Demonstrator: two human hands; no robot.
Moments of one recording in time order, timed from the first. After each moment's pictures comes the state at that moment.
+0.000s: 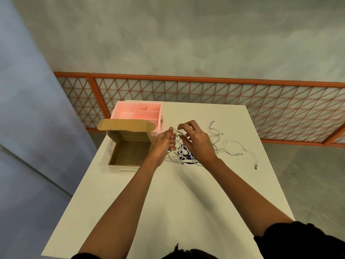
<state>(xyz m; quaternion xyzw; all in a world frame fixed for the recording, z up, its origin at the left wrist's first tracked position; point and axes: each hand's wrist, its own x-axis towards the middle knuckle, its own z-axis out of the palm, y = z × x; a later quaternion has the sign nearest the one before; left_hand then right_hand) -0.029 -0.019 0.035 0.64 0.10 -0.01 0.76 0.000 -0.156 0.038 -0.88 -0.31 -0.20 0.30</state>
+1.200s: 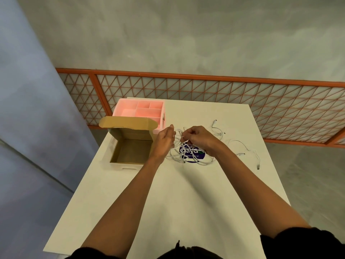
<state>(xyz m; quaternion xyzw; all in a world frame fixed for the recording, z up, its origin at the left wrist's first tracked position) -0.026 -0.016 0.028 0.73 0.11 0.05 0.68 0.005 -0.152 0.071 -0.82 -0.08 0.23 0.53</state>
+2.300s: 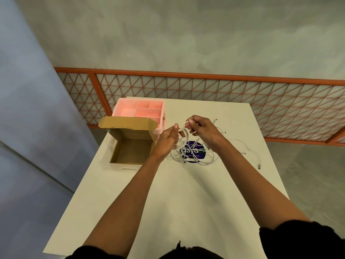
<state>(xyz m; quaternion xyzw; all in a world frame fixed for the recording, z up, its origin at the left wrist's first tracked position) -0.021 -0.014 0.028 0.75 0.05 0.01 0.66 0.022 -0.160 0.074 -0.78 -0.16 0.14 0.59</state>
